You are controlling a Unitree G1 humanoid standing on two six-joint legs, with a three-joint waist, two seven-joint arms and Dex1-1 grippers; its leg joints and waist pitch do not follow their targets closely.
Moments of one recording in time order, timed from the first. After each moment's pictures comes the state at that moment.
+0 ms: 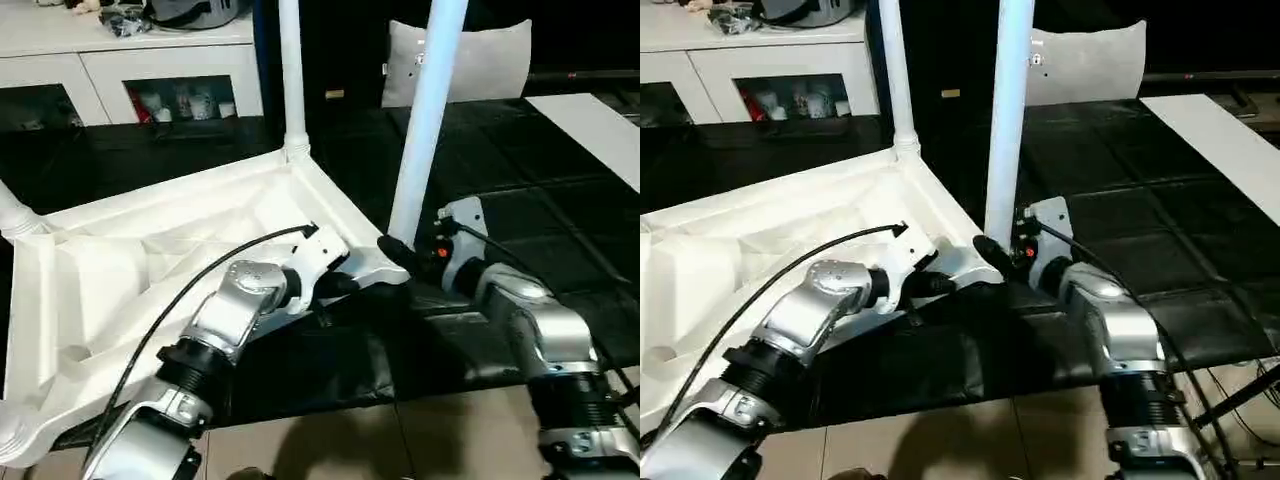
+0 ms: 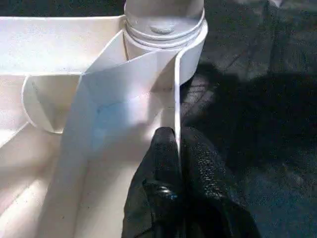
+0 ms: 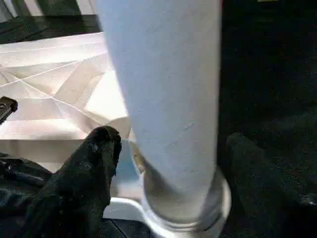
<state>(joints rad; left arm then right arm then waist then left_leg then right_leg) -0.59 0.17 -0.29 0.45 0.03 0.40 -0.83 -0.43 -0.29 -0.03 0.23 0.24 0.47 0.62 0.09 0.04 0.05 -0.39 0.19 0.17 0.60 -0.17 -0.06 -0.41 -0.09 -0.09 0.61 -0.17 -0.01</state>
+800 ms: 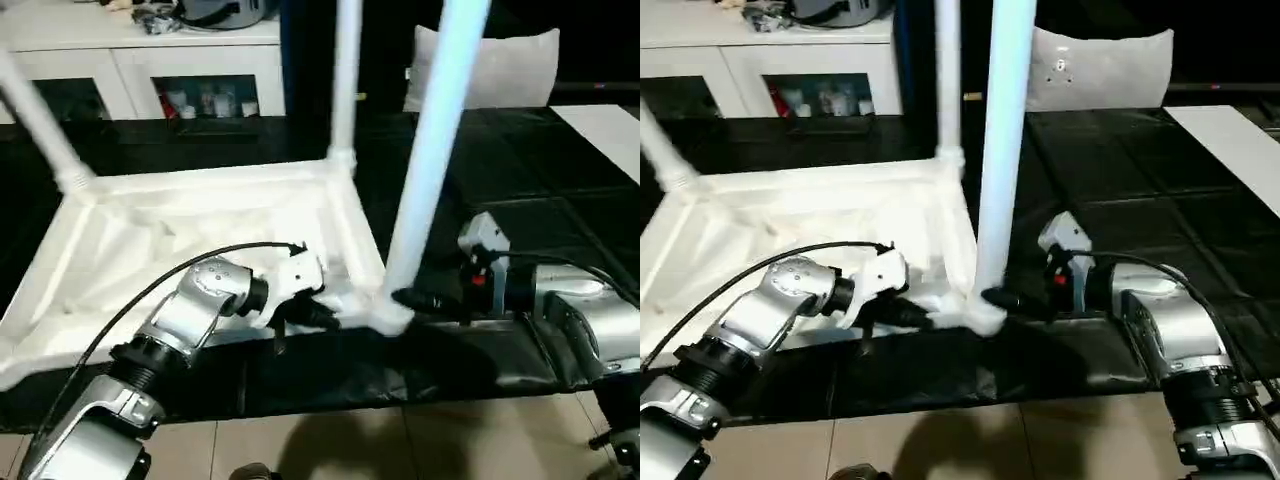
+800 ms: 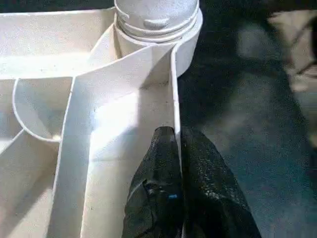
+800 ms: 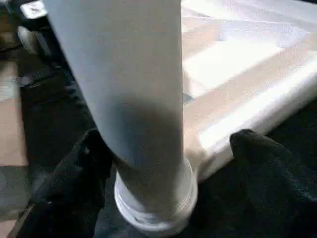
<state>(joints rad) -0.58 0.38 -0.40 0.43 0.00 0.20 -1.25 -0.42 -0.55 0.10 0.25 0.29 0.40 1.19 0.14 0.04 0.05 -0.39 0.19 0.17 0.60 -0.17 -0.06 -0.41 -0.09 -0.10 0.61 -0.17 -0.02</state>
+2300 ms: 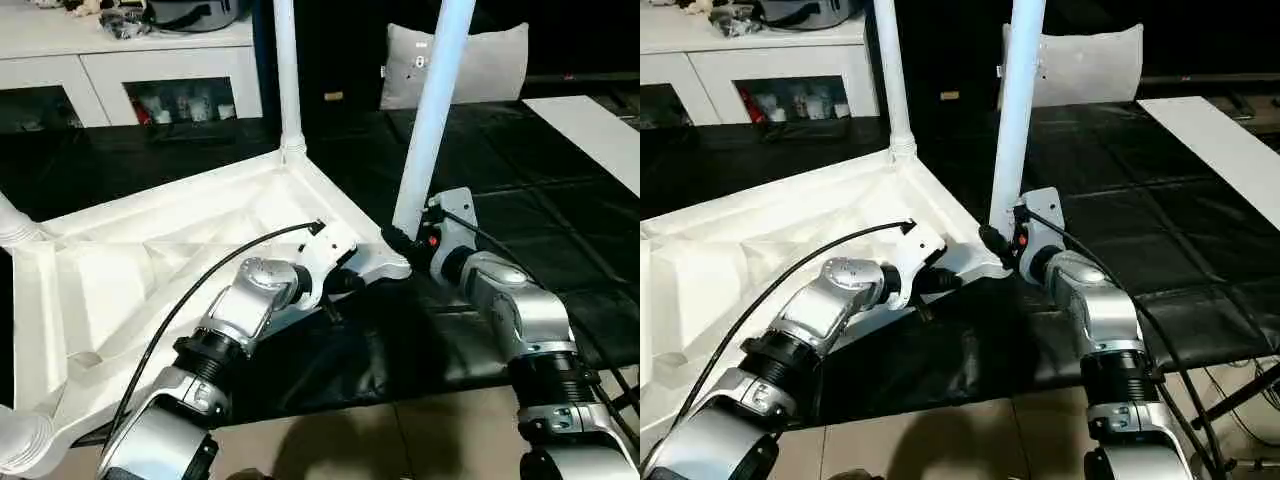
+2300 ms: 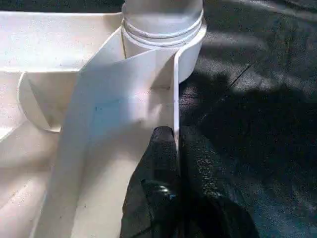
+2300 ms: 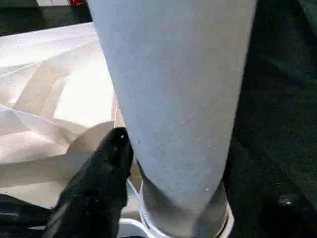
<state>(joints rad) -0.65 0.10 -0.29 0.55 0.05 0.41 -0.75 -0.52 -0.19 -0.03 0.33 0.17 0.52 0.45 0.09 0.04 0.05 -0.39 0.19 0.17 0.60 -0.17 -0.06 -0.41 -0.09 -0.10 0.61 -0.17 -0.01</state>
